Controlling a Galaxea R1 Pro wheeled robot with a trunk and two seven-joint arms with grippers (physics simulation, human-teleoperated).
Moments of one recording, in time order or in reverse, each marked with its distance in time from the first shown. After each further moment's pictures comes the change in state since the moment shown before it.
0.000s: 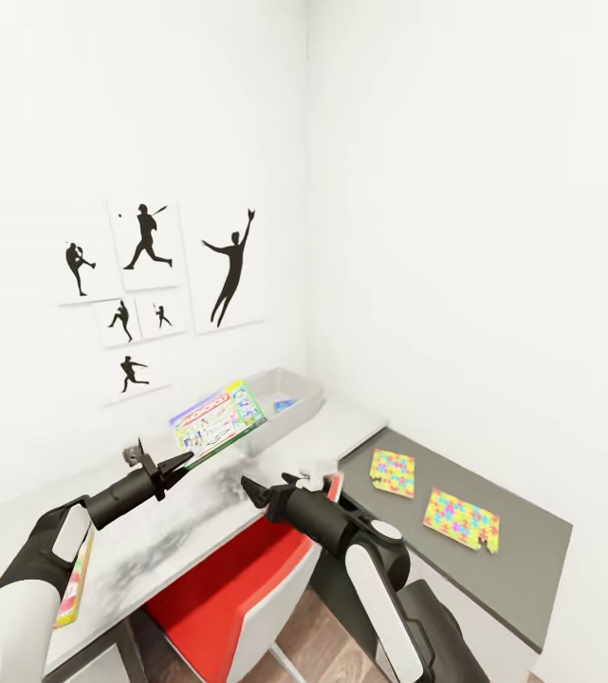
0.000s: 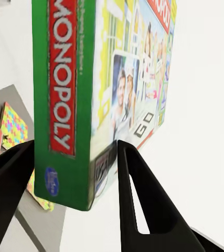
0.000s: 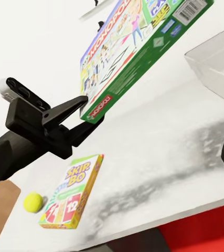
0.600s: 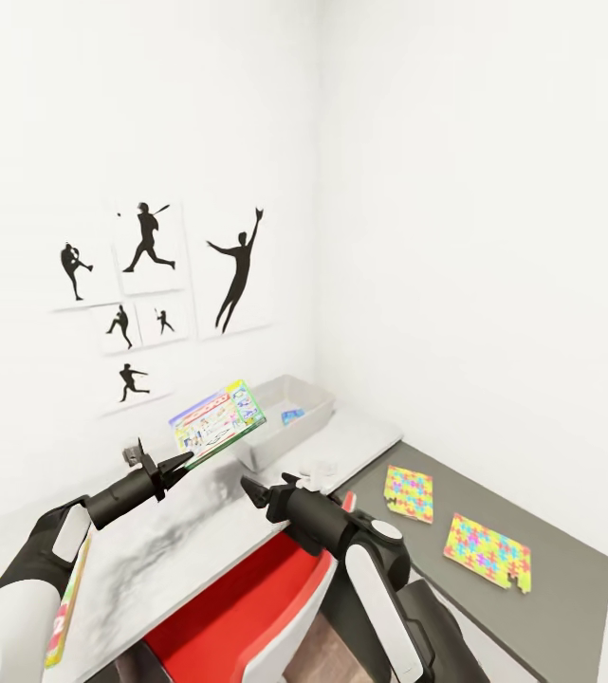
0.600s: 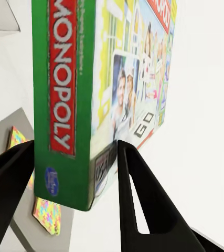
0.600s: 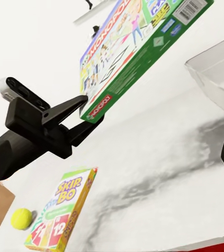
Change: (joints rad) left arm 0.000 0.000 0.000 0.000 0.000 0.000 0.000; right arm 0.000 0.000 0.000 0.000 0.001 0.001 0.000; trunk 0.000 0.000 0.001
